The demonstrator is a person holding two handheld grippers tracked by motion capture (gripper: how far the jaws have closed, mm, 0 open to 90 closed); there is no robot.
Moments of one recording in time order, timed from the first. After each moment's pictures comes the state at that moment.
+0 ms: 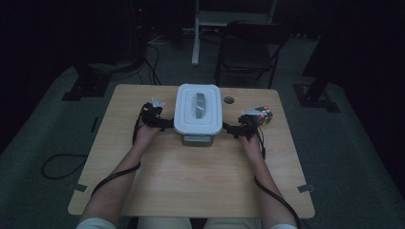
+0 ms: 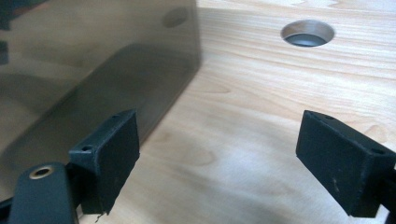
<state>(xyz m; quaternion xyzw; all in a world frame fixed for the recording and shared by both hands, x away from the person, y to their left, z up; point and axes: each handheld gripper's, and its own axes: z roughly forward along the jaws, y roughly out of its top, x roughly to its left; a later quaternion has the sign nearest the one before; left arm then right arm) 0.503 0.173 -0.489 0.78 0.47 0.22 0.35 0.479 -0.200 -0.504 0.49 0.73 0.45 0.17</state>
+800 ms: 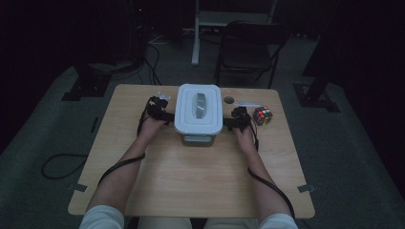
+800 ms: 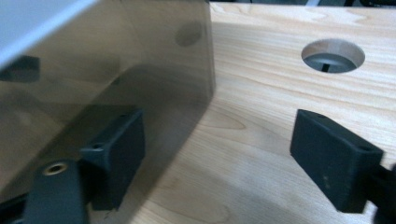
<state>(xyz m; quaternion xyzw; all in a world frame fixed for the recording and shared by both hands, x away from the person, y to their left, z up) 0.530 0.155 -0.483 0.79 0.46 0.21 0.34 0.507 -0.180 -0.497 0.48 0.73 0.46 0.15</state>
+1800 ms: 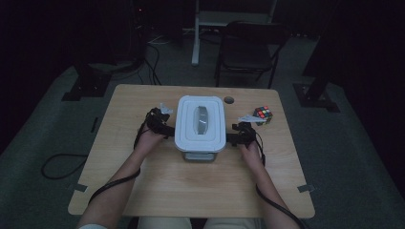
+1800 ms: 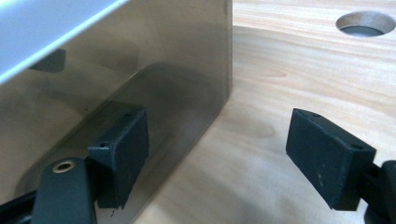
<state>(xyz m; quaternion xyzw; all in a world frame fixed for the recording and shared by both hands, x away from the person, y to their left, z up) 0.462 0.147 -0.478 0.82 0.42 0.22 0.32 0.439 -0.191 -0.499 0.45 0.75 0.48 0.13</state>
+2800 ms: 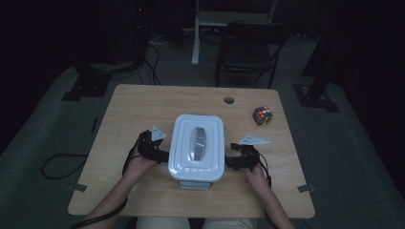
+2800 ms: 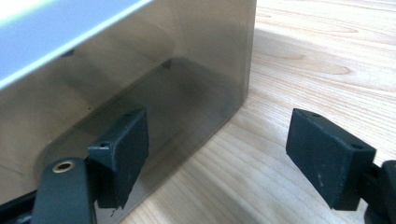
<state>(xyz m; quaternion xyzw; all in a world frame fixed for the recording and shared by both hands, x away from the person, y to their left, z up) 0.362 0.160 -0.471 0.83 0.39 0.22 0.34 0.357 -0.190 -0.497 0.39 0.78 0.48 0.10</state>
